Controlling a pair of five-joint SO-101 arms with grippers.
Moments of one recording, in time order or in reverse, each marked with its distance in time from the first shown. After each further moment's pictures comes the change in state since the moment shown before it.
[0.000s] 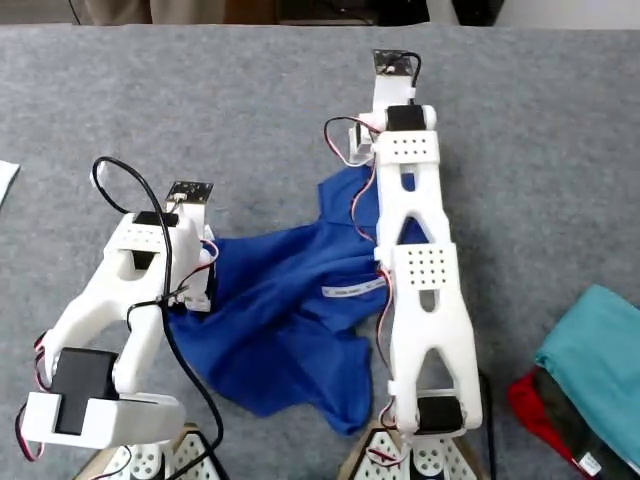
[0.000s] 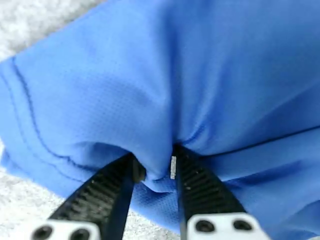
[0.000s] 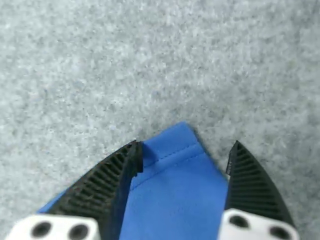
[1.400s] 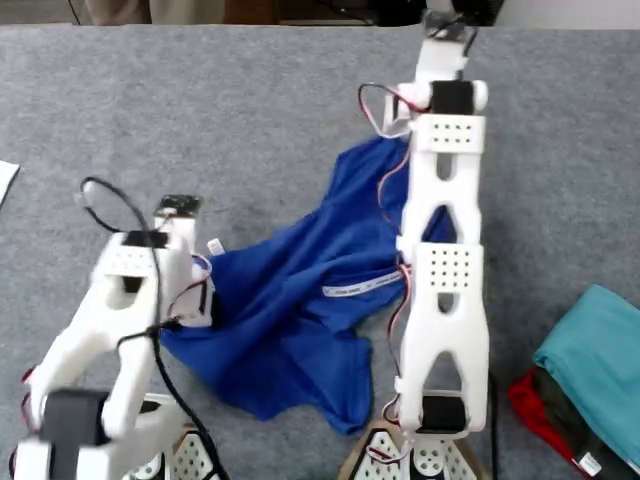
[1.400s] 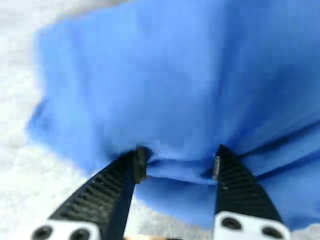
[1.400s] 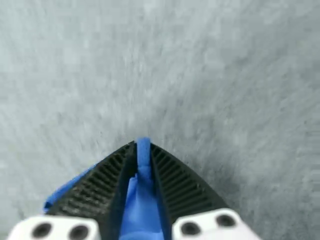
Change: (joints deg) left arm -3.6 -17.3 8.1 3.5 1.8; right arm 5.7 -13.7 -7.7 10.2 -3.9
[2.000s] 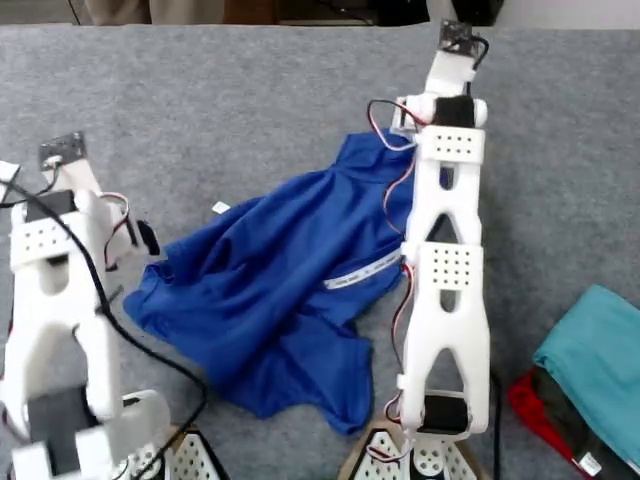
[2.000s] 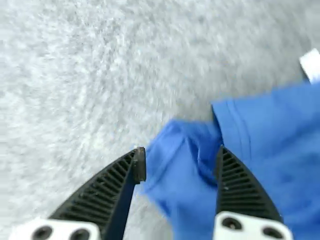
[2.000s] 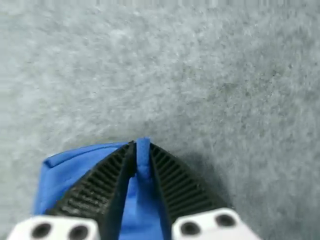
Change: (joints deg) left arm -16.9 8.6 -22.5 0.5 8.2; right arm 2.5 14.1 -0.6 -13.7 0.1
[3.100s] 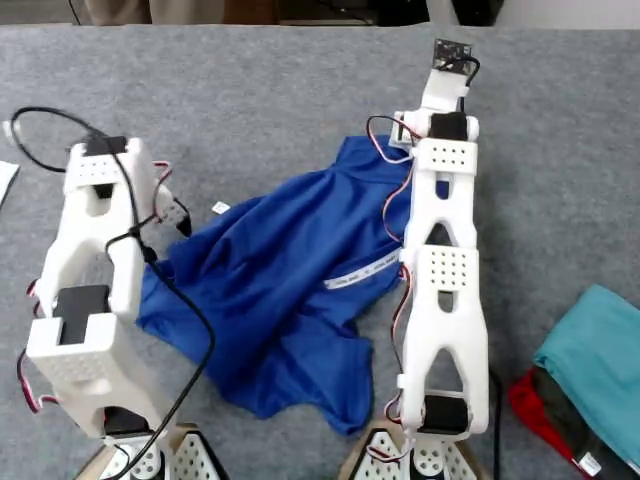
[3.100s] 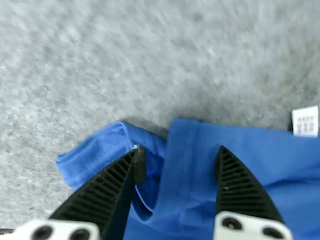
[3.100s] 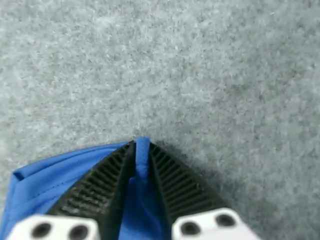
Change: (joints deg) left arm 10.8 27.4 -25.1 12.3 26.0; right arm 0.1 5.5 0.0 -6.2 0.9
